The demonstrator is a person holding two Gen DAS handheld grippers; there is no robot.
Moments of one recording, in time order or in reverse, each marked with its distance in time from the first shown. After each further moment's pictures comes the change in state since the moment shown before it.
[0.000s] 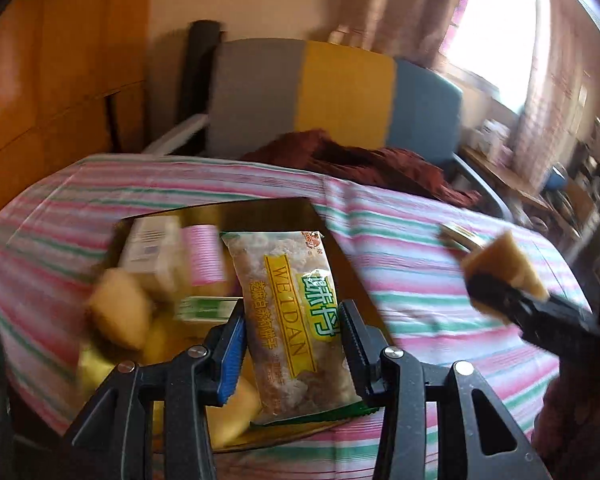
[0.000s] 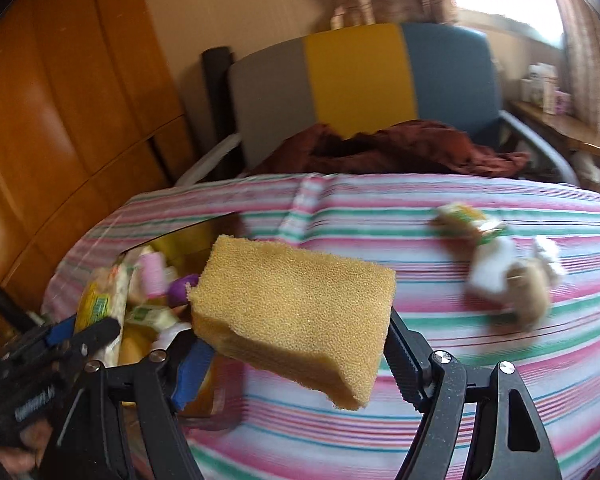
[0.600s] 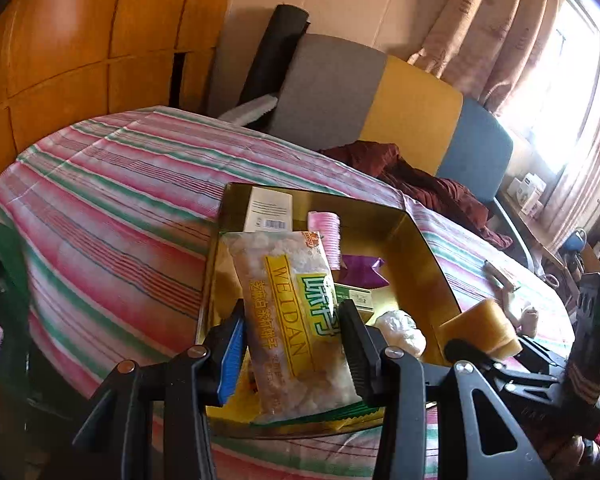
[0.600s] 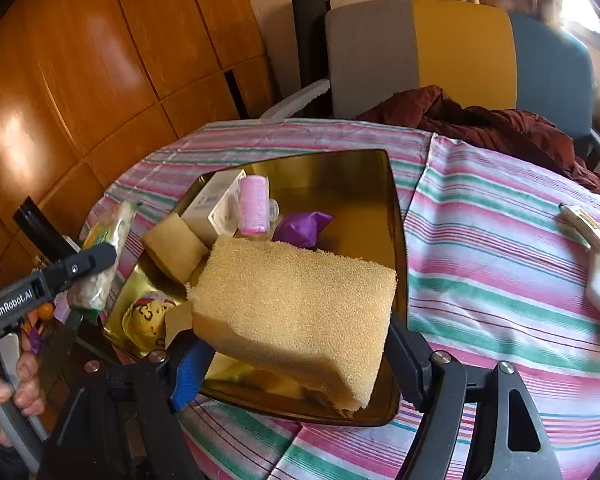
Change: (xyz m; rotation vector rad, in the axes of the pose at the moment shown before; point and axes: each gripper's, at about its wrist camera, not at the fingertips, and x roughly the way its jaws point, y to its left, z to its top) left arm -0.013 0.112 -0.016 -0.208 0.023 0.018; right arm 0.058 0.096 -0.027 -0.174 0.163 0.146
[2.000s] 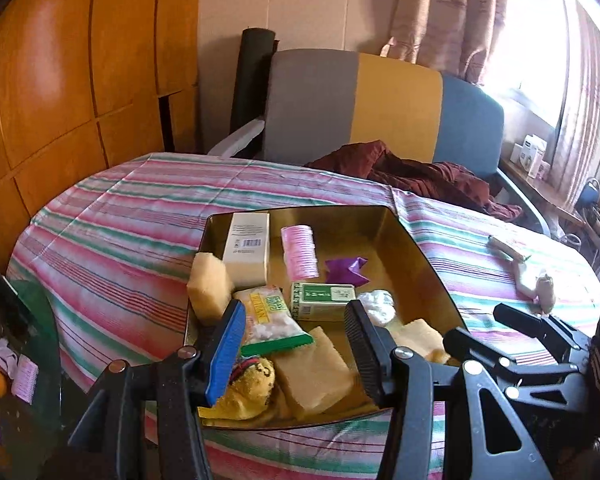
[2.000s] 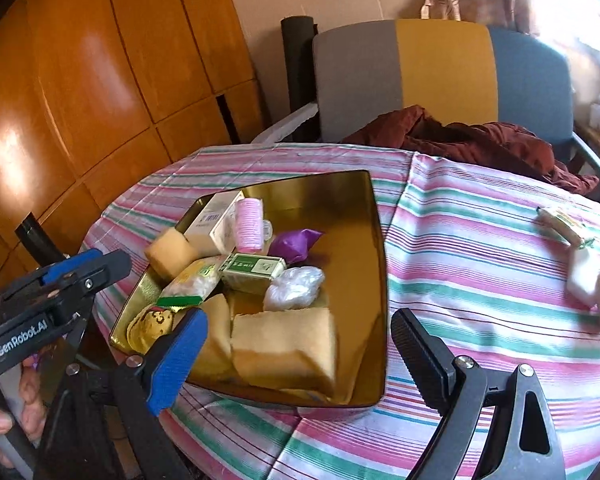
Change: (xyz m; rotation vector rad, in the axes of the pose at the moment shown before) left arm -0.025 -0.065 -0.009 0.186 -0.067 0.114; right arm -0.036 -0.005 -0.009 0.038 -0.114 -0.046
